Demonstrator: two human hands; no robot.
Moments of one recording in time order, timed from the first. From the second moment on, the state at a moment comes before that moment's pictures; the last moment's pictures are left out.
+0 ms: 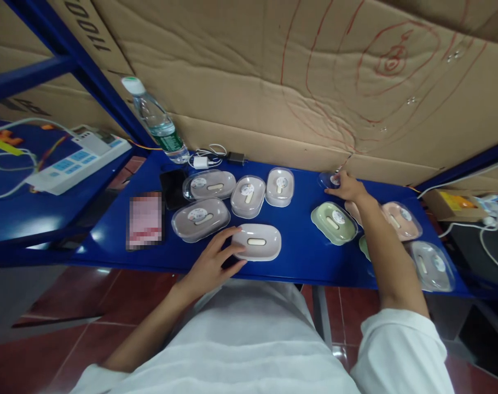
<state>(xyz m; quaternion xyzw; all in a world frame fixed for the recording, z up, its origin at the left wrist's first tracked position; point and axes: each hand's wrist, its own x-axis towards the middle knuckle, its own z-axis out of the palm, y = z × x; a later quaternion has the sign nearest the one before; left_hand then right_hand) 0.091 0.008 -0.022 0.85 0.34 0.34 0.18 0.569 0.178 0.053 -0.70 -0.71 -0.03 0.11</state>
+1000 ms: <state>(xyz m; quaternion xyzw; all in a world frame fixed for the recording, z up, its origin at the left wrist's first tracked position) 0.083 0.019 -0.022 0.80 0.34 0.31 0.38 0.359 -0.020 0.009 -0.41 -0.89 0.02 0.21</state>
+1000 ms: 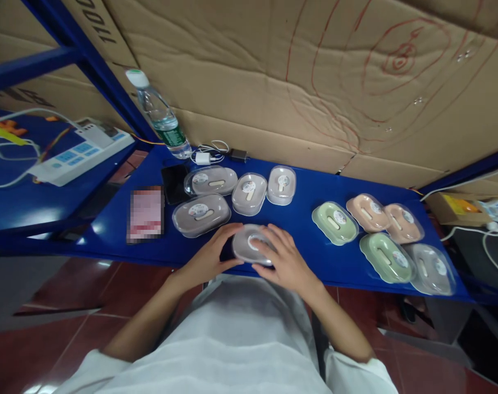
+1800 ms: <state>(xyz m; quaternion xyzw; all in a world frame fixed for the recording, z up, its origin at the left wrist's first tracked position) 0.085 0.016 -0.014 0.83 0.35 0.26 0.35 0.371 -0.025 -0.001 -0.44 -0.87 -0.02 0.20</state>
